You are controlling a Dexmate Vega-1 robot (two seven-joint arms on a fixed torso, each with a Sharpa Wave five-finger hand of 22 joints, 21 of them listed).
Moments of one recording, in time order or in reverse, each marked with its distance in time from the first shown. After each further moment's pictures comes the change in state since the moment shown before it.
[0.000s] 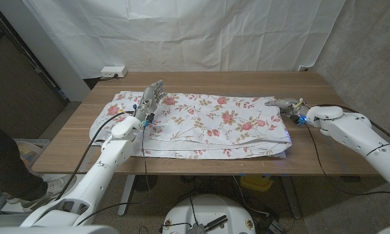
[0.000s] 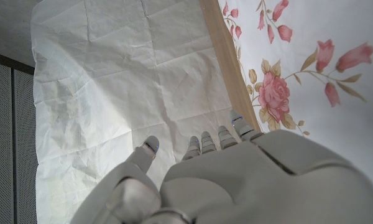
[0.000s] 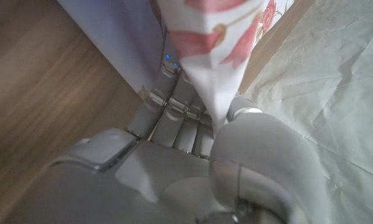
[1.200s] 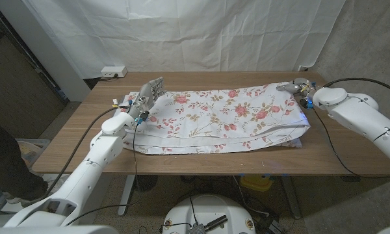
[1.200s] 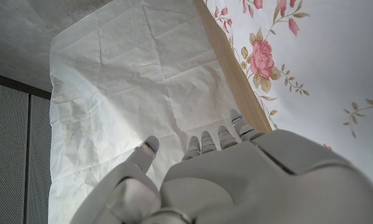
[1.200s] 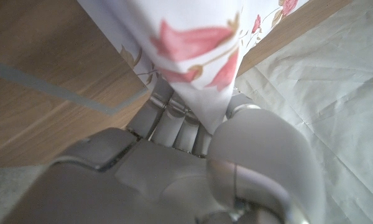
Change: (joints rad) left arm 0.023 0.107 -0.009 -0.089 -0.016 0.046 -0.092; left_hand -0.001 0.001 0.000 0.000 0.000 0.000 0.000 0.000 0.000 0.005 0.005 -0.007 0.000 0.004 0.005 0.000 -0.002 0.009 0.009 0.000 0.005; right arm 0.117 -0.095 -0.070 -0.090 -0.203 -0.126 -0.118; right_hand 0.050 0.003 -0.032 0.039 0.020 -0.005 -0.023 0.007 0.068 -0.026 -0.027 0.061 0.113 -0.049 0.004 0.070 0.237 -0.076 0.023 0.124 0.027
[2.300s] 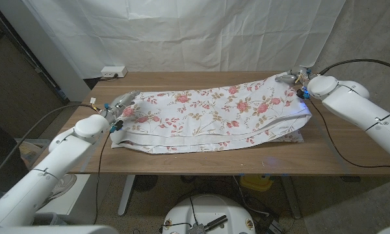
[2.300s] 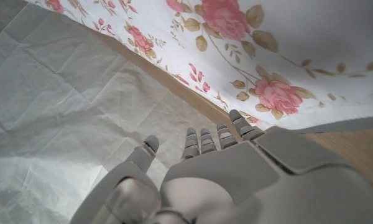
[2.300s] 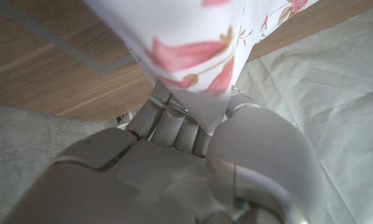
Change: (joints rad) left arm 0.220 0.298 -0.075 -0.344 0.348 0.355 0.282; left_hand 0.001 -0.001 0.000 0.000 0.000 0.119 0.022 0.024 0.000 0.033 -0.004 0.006 0.000 0.032 -0.008 0.001 0.003 -0.021 0.002 -0.025 0.000; right arm 0.082 -0.004 -0.069 -0.095 -0.139 -0.134 -0.030; right_hand 0.012 -0.001 -0.003 0.019 0.000 0.005 -0.002 -0.010 0.000 0.001 -0.001 0.000 -0.003 -0.004 0.004 0.004 0.081 -0.022 0.007 0.065 -0.010
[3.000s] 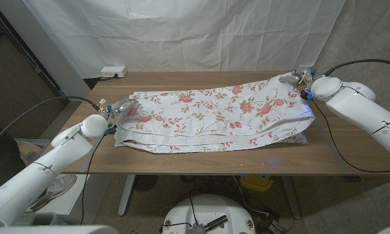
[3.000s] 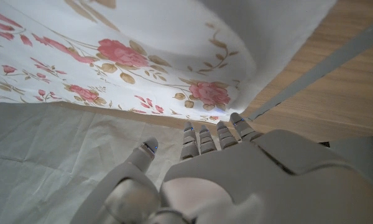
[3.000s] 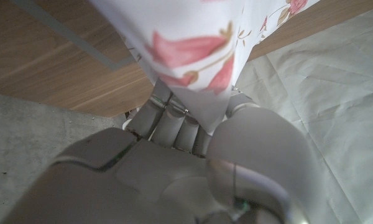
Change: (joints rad) left arm -0.090 0.092 0.150 0.054 0.346 0.081 -0.059; left_hand -0.012 -0.012 -0.009 0.009 0.000 0.109 0.012 0.008 0.005 0.074 -0.009 0.015 0.000 0.036 -0.027 0.009 0.001 -0.020 -0.022 -0.019 0.000; right arm -0.055 -0.016 0.048 -0.070 -0.001 -0.056 -0.024; right_hand 0.000 0.000 -0.004 0.012 -0.001 0.000 0.000 -0.003 0.005 0.000 0.000 0.004 -0.002 0.000 0.000 0.000 0.026 -0.012 0.005 0.031 -0.009
